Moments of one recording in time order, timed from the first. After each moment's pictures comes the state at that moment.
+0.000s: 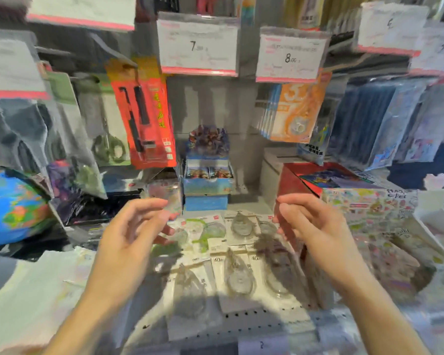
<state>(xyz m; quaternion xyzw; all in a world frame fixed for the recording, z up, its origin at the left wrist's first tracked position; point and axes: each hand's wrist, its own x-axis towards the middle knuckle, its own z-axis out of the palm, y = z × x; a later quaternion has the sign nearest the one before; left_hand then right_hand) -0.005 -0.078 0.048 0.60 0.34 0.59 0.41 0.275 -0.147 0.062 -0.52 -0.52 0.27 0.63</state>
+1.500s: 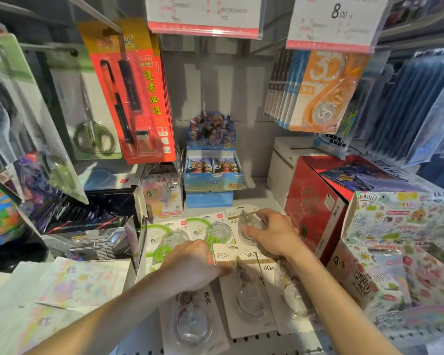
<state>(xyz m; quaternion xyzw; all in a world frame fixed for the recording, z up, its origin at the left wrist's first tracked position) 0.075 0.011 -0.026 0.80 0.56 0.03 0.22 0.286 0.000 -0.018 -0.80 -0.52 0.20 0.23</state>
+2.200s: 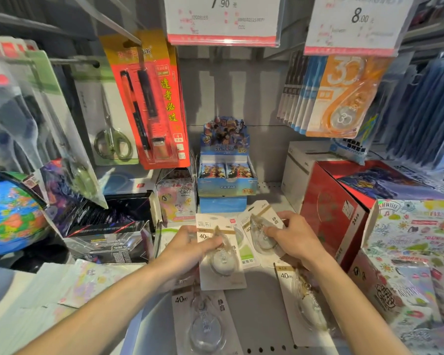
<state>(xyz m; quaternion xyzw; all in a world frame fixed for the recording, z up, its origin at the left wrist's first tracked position) 0.042 0.030 -0.017 0.57 0.53 0.29 0.56 0.288 0.005 -0.015 -0.76 -0.45 0.28 0.39</state>
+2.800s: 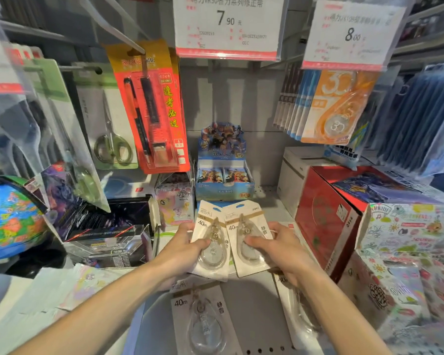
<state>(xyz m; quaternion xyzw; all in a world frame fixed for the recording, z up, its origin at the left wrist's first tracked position) 0.042 0.039 -0.016 0.54 0.51 0.30 0.59 0.263 -0.011 -0.024 -0.66 -0.38 0.43 0.49</state>
